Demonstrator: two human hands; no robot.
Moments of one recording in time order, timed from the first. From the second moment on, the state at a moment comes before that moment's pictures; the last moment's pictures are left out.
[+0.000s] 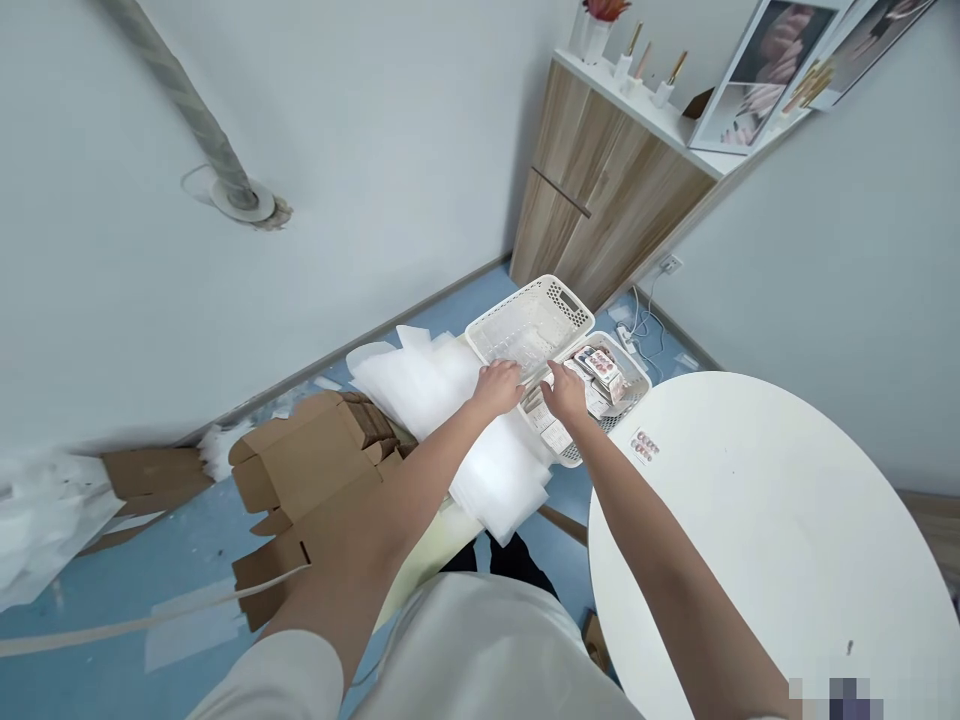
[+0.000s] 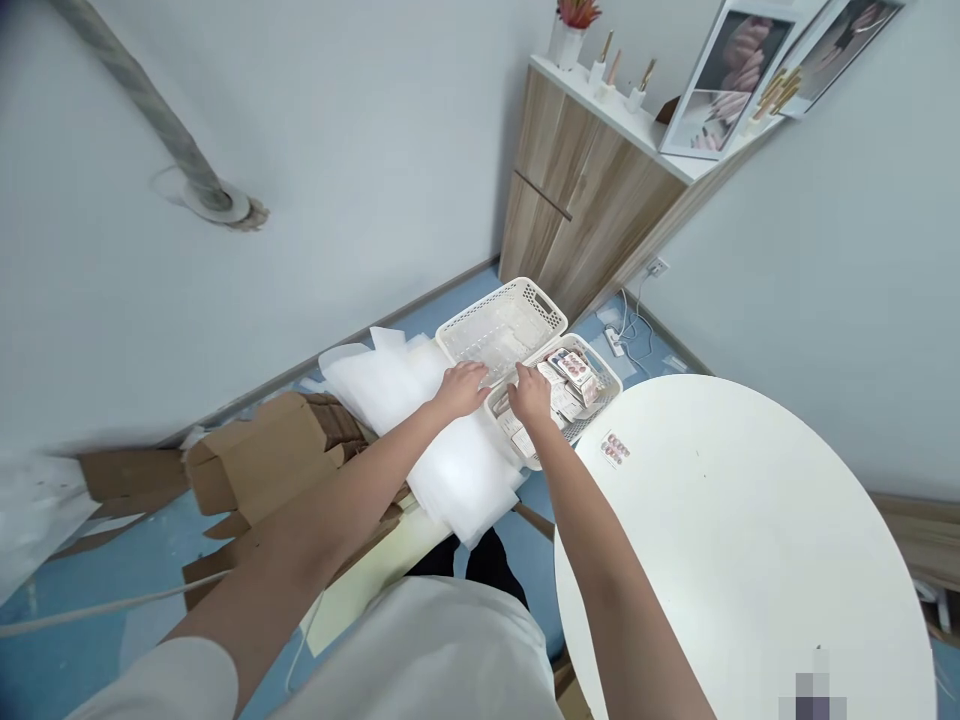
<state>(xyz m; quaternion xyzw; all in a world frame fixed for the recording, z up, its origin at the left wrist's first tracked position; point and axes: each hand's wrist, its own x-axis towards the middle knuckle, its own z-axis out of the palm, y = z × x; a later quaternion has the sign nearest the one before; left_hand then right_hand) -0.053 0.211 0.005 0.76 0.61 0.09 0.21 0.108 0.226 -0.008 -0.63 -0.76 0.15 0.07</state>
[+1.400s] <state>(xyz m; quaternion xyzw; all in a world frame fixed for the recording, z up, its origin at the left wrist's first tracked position) -0.060 0.235 -0.016 0.52 0.67 0.41 0.33 0.082 0.266 0.017 -0.54 -0.77 0.29 0.16</state>
